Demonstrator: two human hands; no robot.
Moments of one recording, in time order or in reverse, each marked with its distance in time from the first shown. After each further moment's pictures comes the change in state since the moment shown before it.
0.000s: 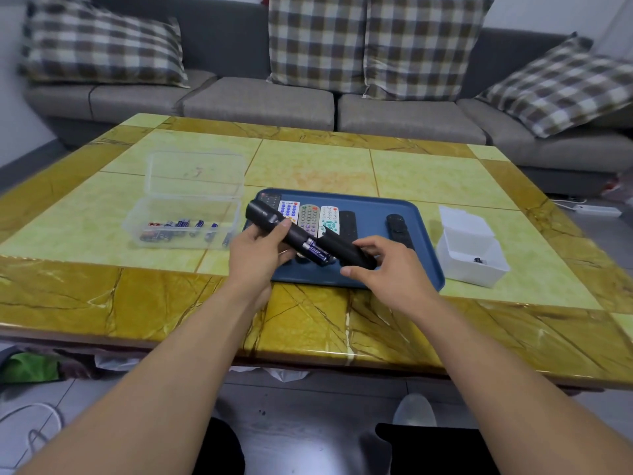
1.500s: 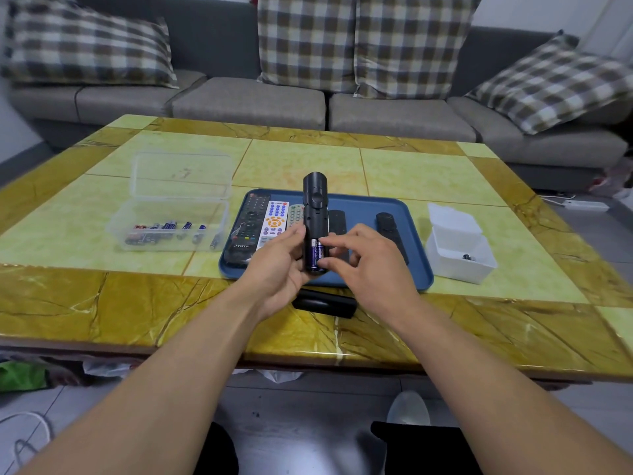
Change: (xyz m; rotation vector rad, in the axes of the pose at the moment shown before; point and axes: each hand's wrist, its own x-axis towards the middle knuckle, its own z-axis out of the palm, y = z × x) left_hand -0.028 0.002 0.026 -0.099 -0.397 -0.239; right_hand -0.013 -0.025 0.002 -0.026 0.138 -0.313
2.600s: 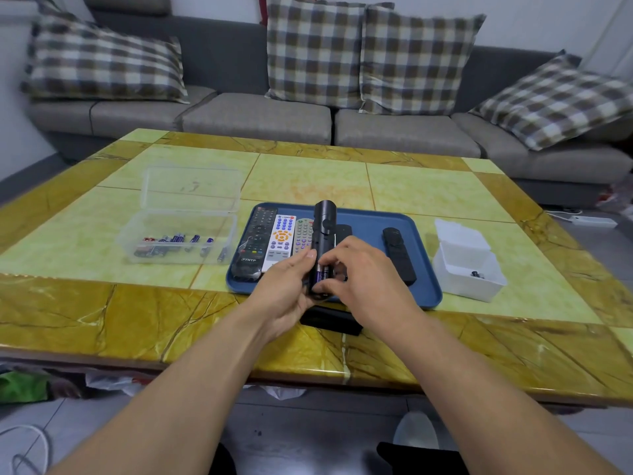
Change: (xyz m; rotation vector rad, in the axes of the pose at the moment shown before) left_hand 0.000 -0.006 -0.002 -0.058 0.022 -0.039; right_hand 0.013 -0.021 0.004 -0.200 -0.184 -0.014
